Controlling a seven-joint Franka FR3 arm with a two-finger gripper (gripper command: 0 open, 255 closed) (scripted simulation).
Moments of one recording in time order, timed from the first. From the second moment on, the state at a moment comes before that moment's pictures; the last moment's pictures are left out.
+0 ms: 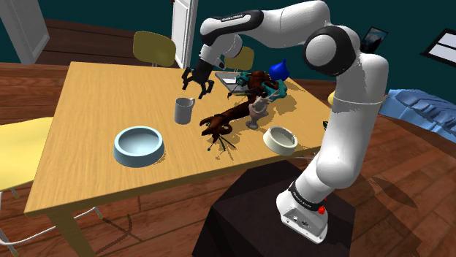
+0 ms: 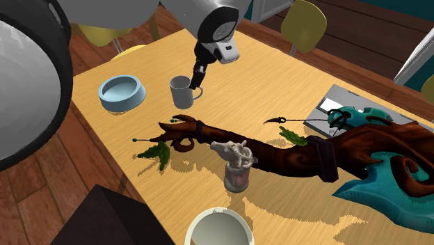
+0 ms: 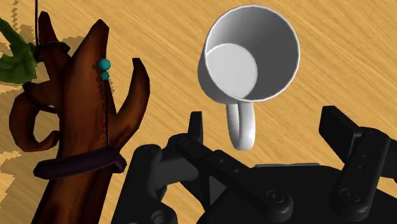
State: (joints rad) arm -0.02 0.38 -0.10 -1.72 0.51 1.98 0.96
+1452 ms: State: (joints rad) arm 0.01 0.48 -0.07 -1.67 0.51 2.06 0.90
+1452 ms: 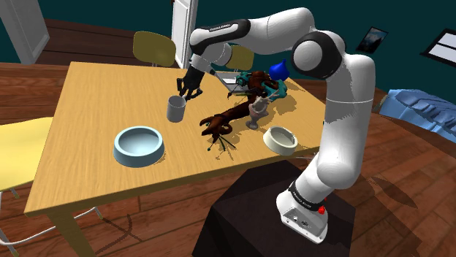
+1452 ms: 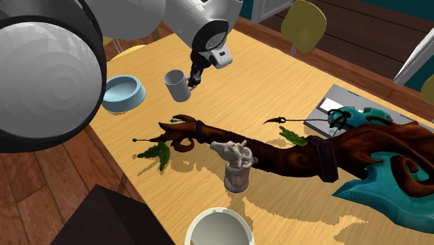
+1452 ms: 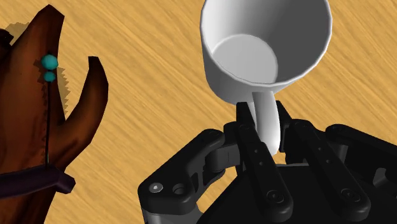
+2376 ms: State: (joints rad) arm 0.01 0.44 -0.07 -1.63 0.49 1.99 0.94
